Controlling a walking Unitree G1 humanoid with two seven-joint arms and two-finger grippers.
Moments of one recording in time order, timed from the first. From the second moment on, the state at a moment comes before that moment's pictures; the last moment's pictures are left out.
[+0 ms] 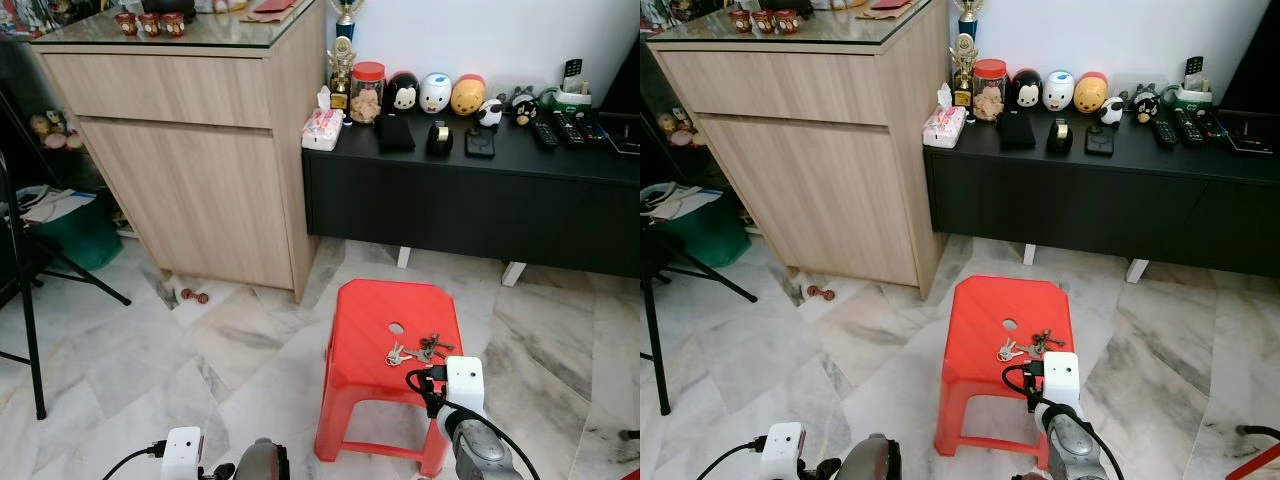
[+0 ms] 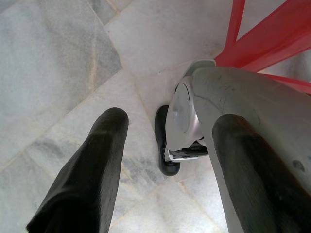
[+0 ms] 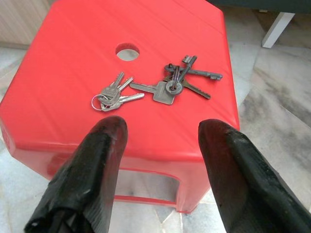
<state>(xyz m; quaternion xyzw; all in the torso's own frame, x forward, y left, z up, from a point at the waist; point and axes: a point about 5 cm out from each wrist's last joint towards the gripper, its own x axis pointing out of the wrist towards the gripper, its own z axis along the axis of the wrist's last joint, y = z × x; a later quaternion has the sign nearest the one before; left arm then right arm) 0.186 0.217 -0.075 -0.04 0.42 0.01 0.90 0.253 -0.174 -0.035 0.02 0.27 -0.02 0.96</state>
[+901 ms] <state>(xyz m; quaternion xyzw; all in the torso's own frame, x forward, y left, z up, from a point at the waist) 0.185 0.210 -0.077 -0.06 0.42 0.01 0.90 0.249 -0.185 -0.036 0.02 0.27 -0.03 0.96</state>
